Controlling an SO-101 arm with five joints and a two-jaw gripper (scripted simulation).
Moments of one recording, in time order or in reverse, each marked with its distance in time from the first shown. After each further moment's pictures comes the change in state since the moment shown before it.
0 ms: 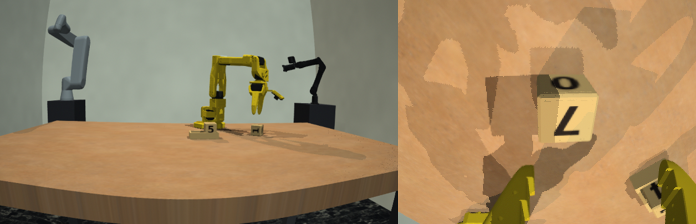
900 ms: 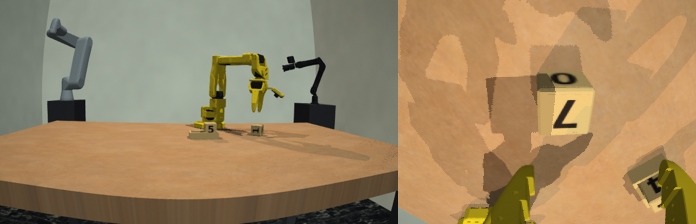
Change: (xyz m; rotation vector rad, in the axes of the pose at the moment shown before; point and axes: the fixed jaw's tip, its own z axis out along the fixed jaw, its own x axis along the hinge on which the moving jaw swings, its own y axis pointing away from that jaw) arm 0.000 0.000 -0.007 0.000 0.000 0.000
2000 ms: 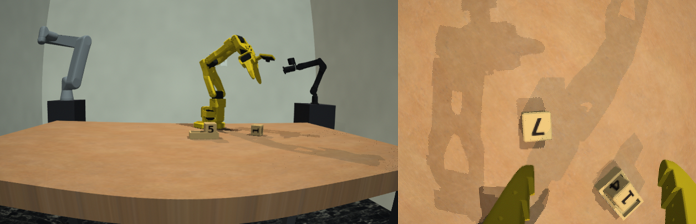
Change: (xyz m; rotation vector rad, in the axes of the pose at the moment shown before) arm 0.000 0.000 -0.087 0.136 -0.490 0.000
